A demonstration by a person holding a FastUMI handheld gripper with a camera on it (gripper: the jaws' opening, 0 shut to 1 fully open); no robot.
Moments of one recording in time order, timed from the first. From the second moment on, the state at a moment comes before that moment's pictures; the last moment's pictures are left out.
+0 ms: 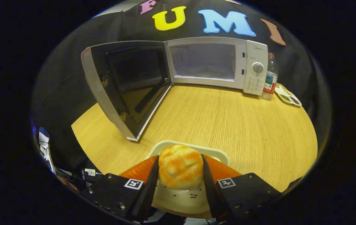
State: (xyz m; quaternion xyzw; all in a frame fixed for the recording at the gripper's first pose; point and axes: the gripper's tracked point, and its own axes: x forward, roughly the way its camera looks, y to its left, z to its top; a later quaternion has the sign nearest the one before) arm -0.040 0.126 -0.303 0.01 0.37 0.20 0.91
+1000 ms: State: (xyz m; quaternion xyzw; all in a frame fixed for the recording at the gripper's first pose) arm 0.162 0.146 -0.207 0.12 0.21 0.13 0.96
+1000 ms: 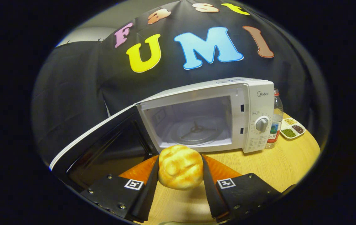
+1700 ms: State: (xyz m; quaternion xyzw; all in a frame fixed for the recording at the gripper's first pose) arm 0.285 0.163 -0.232 0.24 0.14 0.05 0.96
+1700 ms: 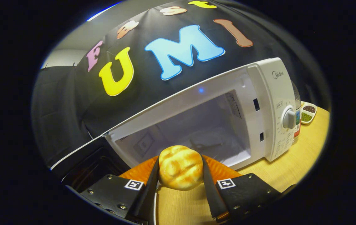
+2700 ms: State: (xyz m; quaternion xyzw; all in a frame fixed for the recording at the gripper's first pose) arm 0.358 0.159 -0.282 0.22 0.12 -0.01 0.97
